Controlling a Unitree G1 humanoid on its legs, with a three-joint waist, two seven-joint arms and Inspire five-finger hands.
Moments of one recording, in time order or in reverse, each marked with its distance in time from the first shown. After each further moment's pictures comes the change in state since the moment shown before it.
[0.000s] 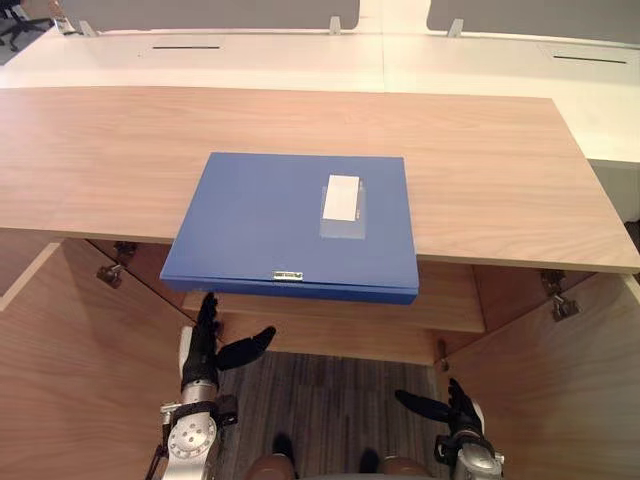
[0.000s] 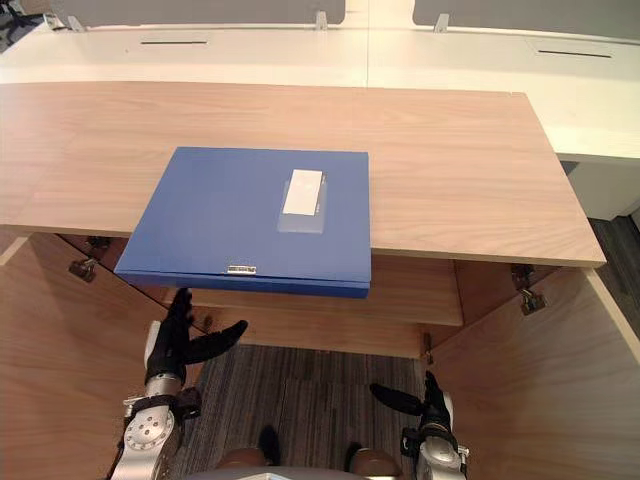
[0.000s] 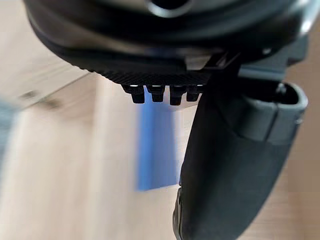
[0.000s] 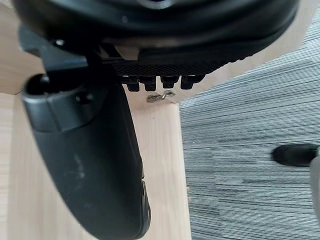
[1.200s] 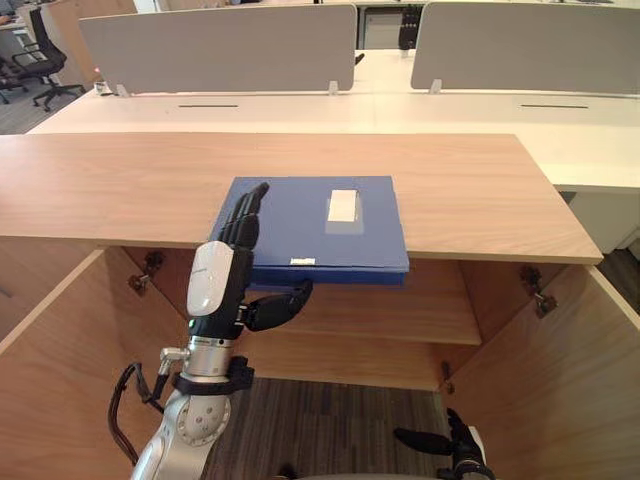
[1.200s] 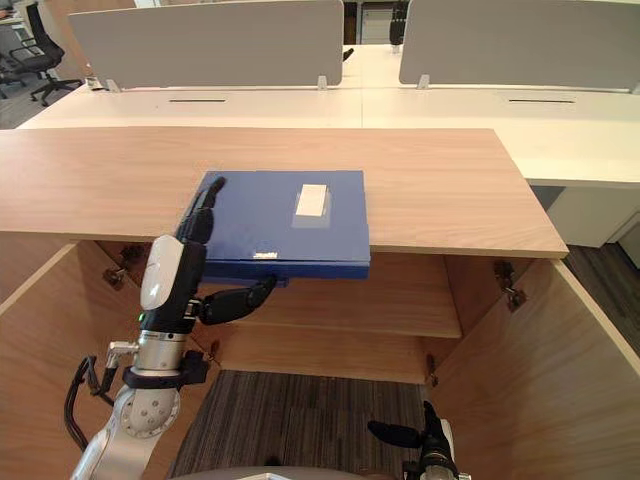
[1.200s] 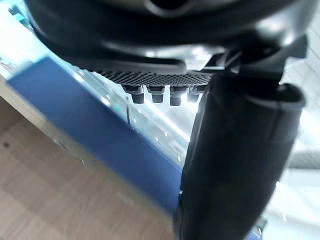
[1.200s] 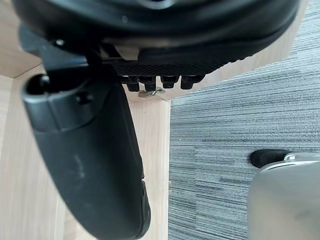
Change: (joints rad) left arm -0.126 0.239 -0.187 -0.279 0.550 -0.056 0.136; right arm 0.044 -0.036 0.101 0.107 -0.034 -0.016 -0.005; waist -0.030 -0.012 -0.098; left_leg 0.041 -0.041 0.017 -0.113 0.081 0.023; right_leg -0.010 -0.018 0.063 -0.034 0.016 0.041
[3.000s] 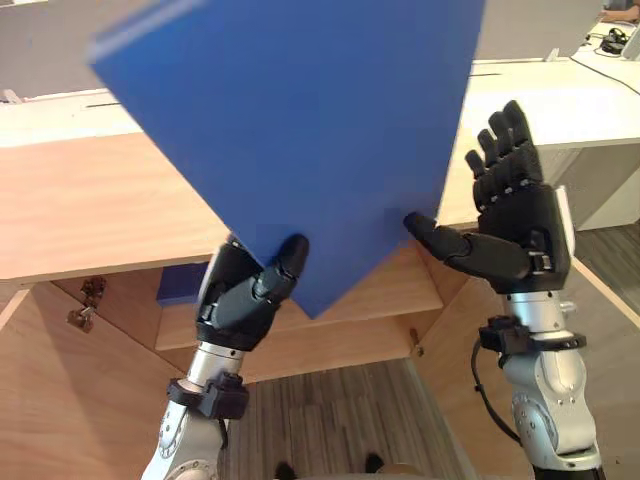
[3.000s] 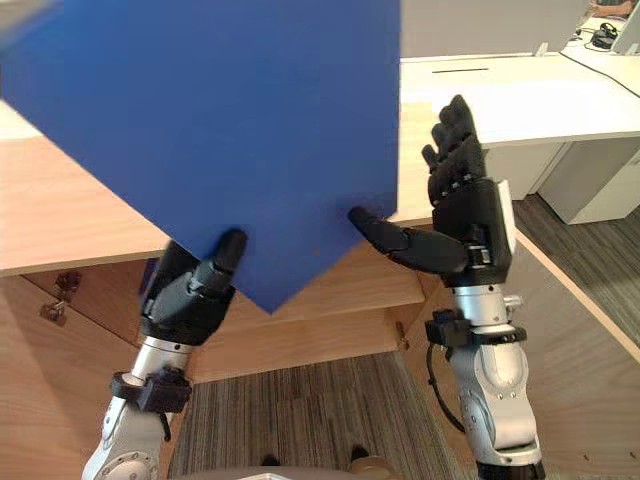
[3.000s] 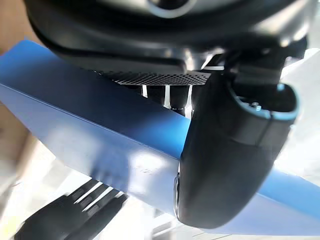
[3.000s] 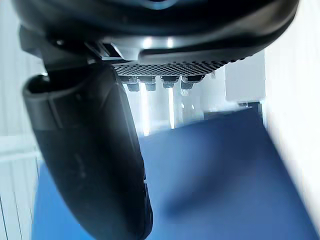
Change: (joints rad) left arm 0.116 0.025 -0.130 -0.232 -1.581 0.085 -0.541; right arm -0.125 -0.304 0.066 -1.259 0.470 -0.168 0.189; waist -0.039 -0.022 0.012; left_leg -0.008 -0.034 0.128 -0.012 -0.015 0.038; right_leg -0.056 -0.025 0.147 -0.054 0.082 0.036
